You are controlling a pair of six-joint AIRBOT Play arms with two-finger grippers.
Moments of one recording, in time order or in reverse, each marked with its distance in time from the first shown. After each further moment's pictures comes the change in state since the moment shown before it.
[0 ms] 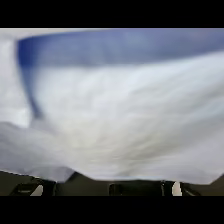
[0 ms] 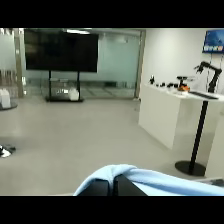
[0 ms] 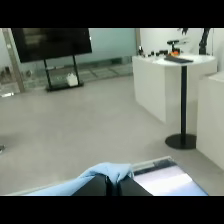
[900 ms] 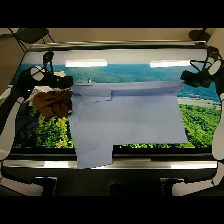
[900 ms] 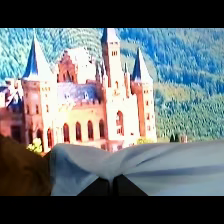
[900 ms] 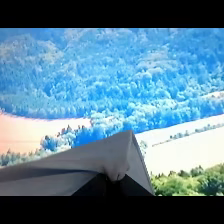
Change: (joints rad) left arm -0.111 -0.948 -0.347 0.018 0.219 -0.036; right arm 0.331 -0.993 -0.204 -0.248 -0.212 0.069
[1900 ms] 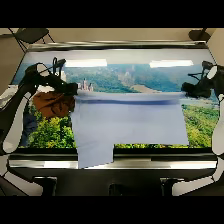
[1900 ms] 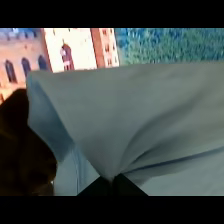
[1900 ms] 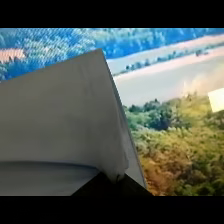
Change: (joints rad) left arm -0.026 -0.085 0.118 0.010 -0.417 0.045; right arm -0.050 -0.042 -0.008 -0.058 0.301 -0.042
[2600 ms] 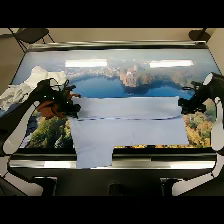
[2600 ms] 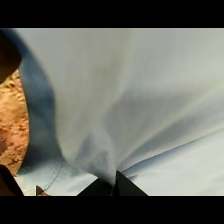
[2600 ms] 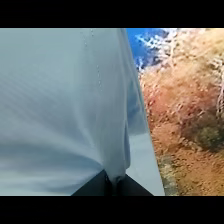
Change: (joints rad) left arm -0.031 0.006 -0.227 0.039 -0.161 0.005; right arm -0.019 -0.055 -0.063 0.027 0.263 -0.067
